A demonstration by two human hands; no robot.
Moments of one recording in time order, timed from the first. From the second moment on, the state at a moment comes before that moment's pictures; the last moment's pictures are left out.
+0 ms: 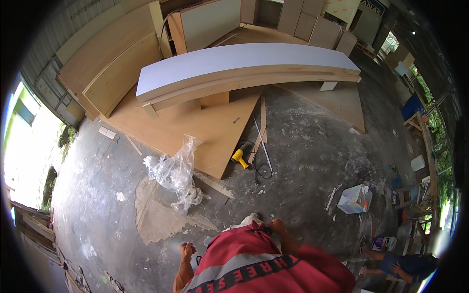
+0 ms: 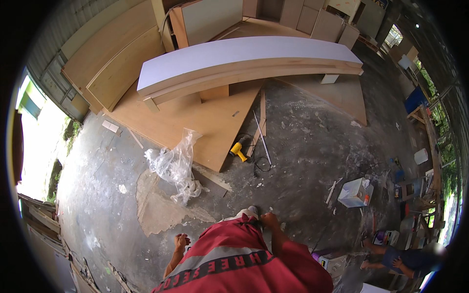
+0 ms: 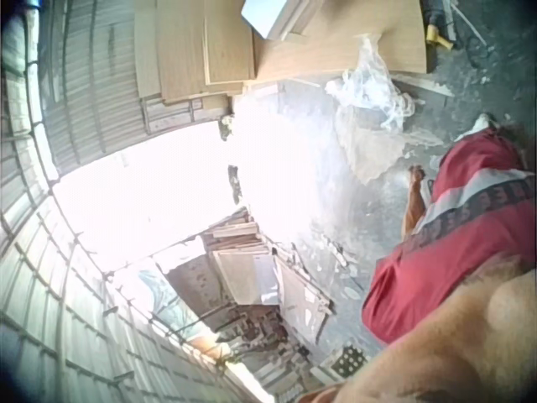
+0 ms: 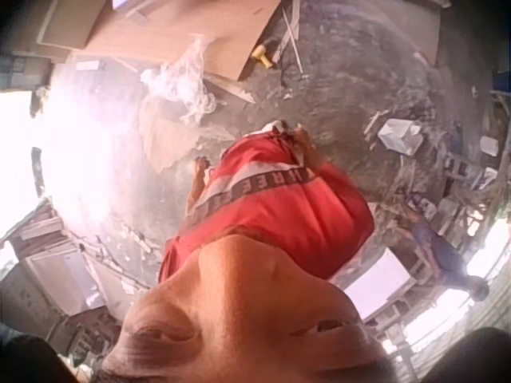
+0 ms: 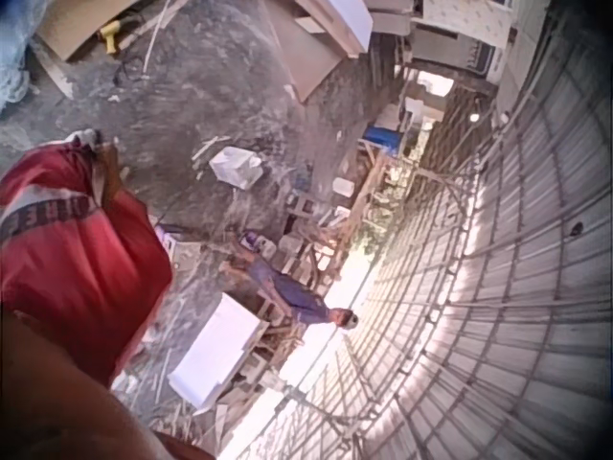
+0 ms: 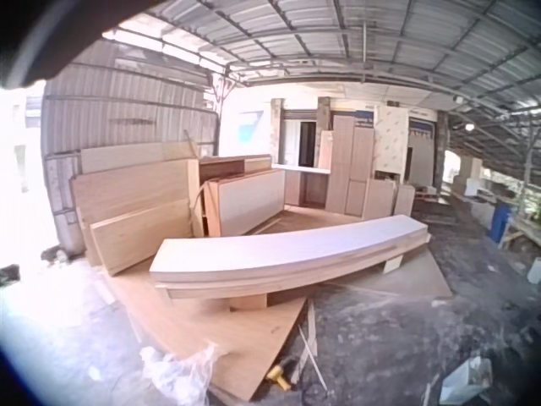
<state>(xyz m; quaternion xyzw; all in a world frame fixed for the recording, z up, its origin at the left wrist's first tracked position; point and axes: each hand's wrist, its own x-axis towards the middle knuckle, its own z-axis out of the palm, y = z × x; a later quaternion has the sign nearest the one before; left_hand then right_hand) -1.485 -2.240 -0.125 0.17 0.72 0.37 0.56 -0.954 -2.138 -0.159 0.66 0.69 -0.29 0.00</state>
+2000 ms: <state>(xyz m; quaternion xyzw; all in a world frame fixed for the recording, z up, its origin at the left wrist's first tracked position) -1.135 -0.739 -0.120 0.20 0.93 0.20 0.25 -0.702 -0.826 -0.149 0.62 0.74 -0.02 -0.27</state>
